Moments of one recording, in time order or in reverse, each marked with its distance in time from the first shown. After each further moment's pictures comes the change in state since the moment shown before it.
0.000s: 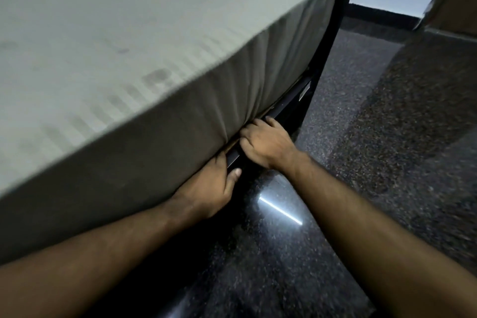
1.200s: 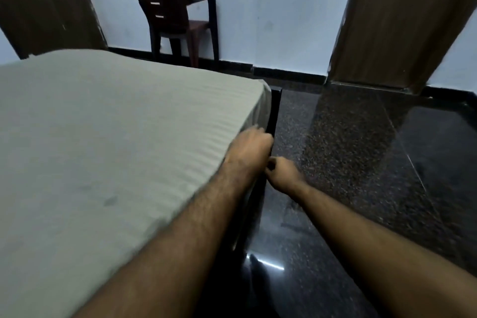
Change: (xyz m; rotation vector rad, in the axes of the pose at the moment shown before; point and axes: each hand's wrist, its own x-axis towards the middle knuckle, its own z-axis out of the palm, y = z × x) left_hand 0.196 0.093 -0.177 0.112 0.186 0.494; right_hand 0.025 0.100 -0.085 0.520 0.110 0.710
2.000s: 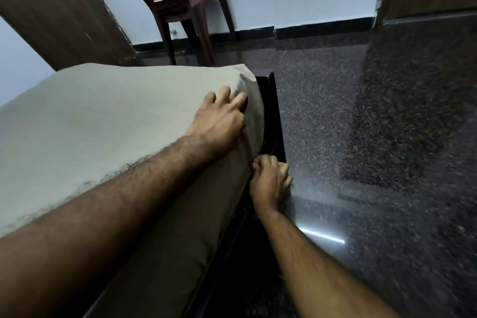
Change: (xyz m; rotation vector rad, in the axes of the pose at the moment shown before) left_hand 0.127 -0.030 0.009 0.532 -0.120 0.021; right_hand 0.101 0.038 0.104 0.364 0.462 0.193
